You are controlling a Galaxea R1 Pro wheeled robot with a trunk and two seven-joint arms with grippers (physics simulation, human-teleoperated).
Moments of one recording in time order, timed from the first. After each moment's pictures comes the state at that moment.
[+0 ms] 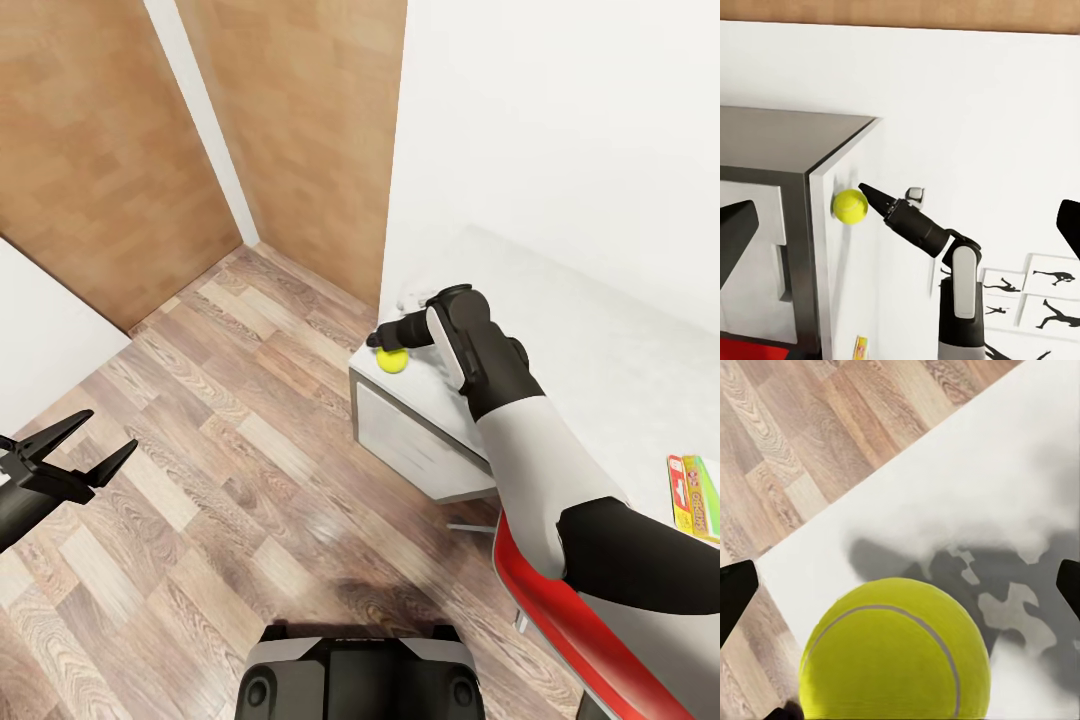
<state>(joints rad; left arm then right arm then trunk) -0.26 0.36 0.50 -1.61 1.79 1.03 -0.25 -1.32 0.17 0.17 -0.91 0.04 1.04 0.21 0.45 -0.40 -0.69</state>
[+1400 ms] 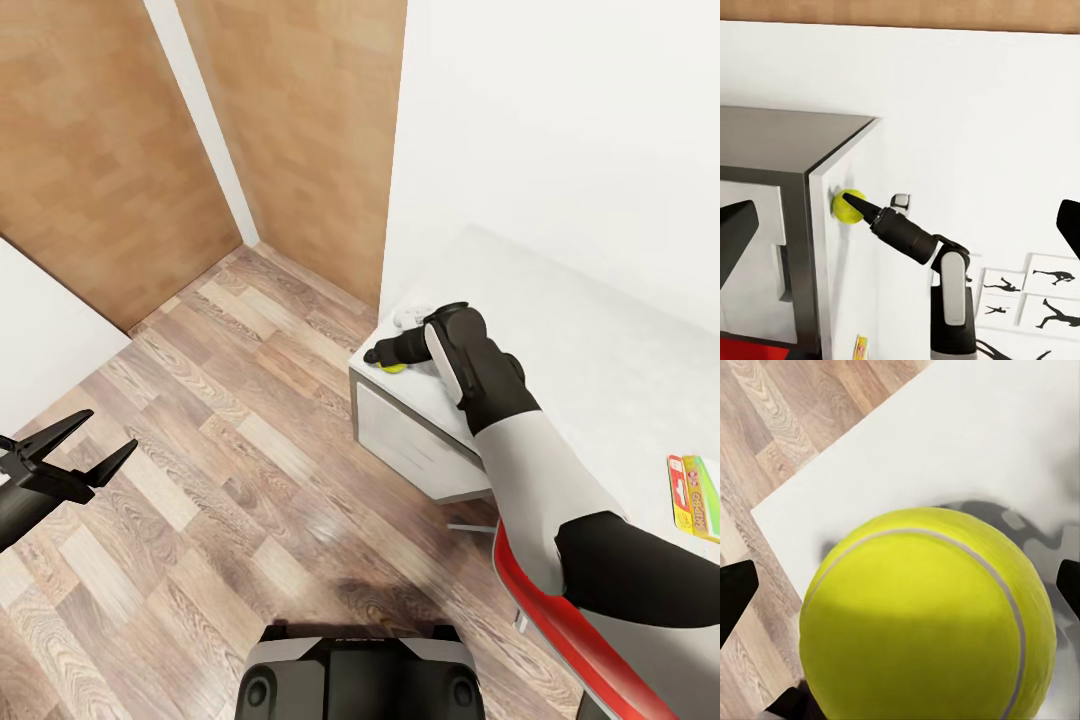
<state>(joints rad) -0.26 0.36 0.50 -1.61 1.79 1.03 -0.25 -1.27 0.17 0.17 -0.91 0.04 1.04 0.24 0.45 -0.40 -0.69</state>
